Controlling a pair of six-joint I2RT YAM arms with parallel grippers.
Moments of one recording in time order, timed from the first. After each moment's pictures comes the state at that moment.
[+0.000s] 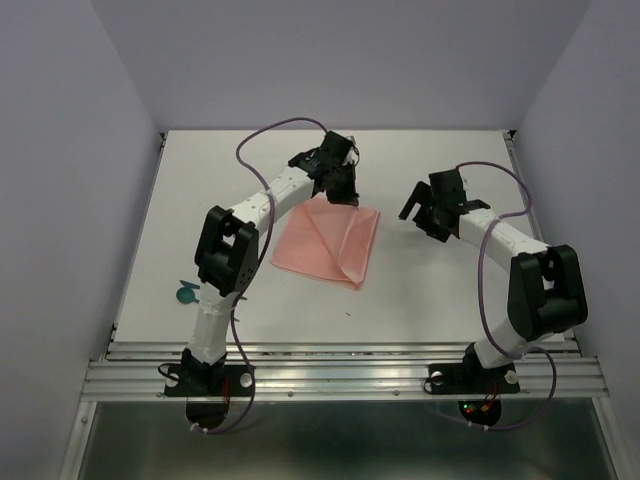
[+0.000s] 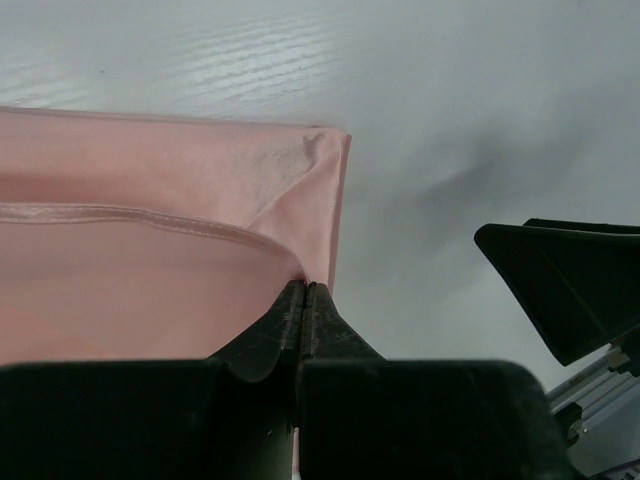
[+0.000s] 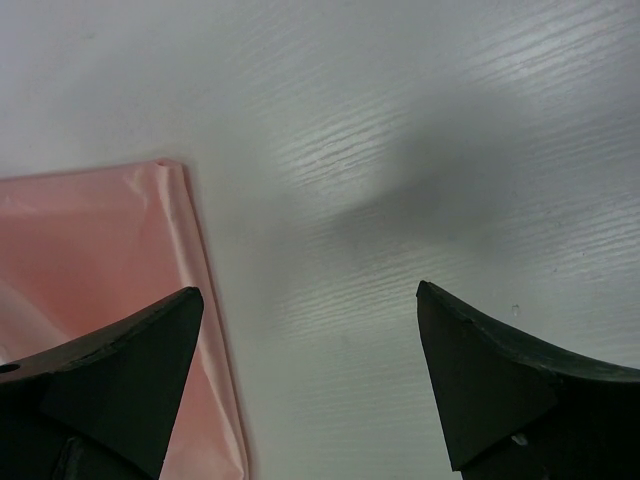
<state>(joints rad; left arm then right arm) -0.62 2.10 1.88 -0.63 0.14 -0.60 0.22 1.58 1.03 -0.33 0.10 0.71</state>
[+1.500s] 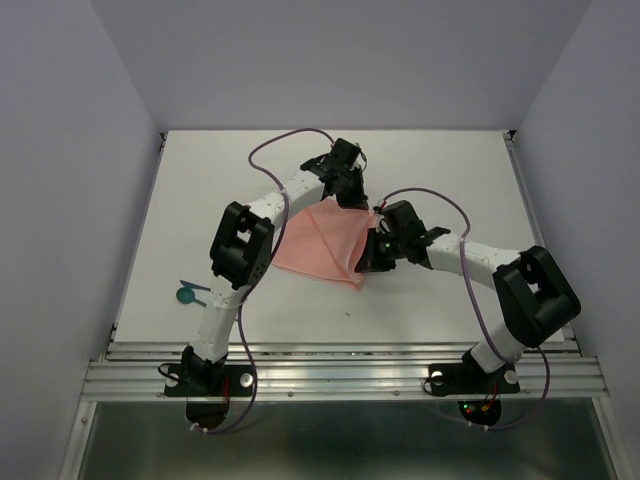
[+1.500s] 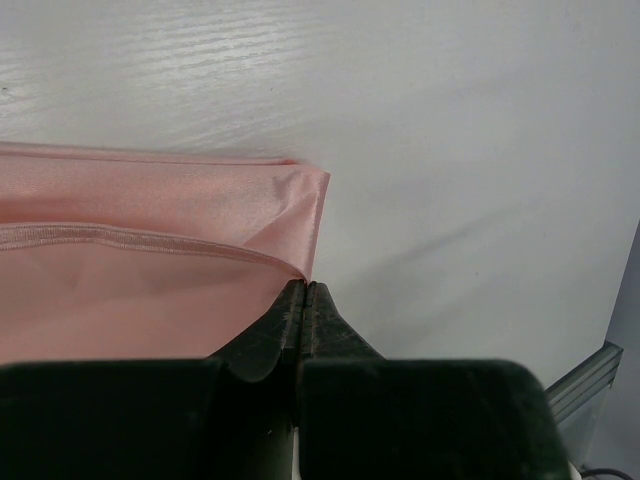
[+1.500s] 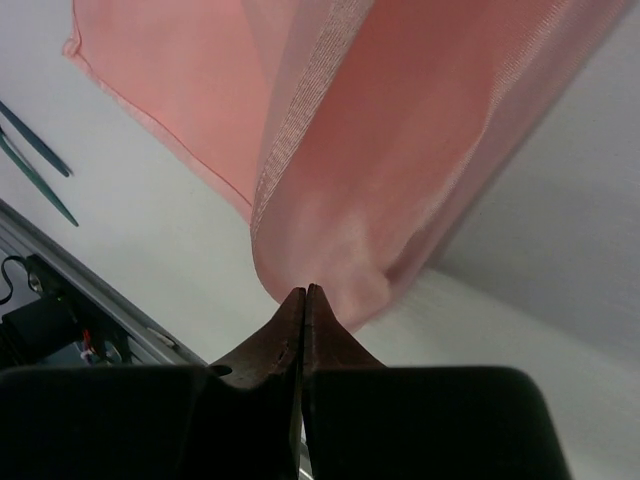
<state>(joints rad) -0.64 2.26 1.95 -0.56 0.19 -0.71 0.55 1.57 0.87 -0.19 -0.37 0.64</state>
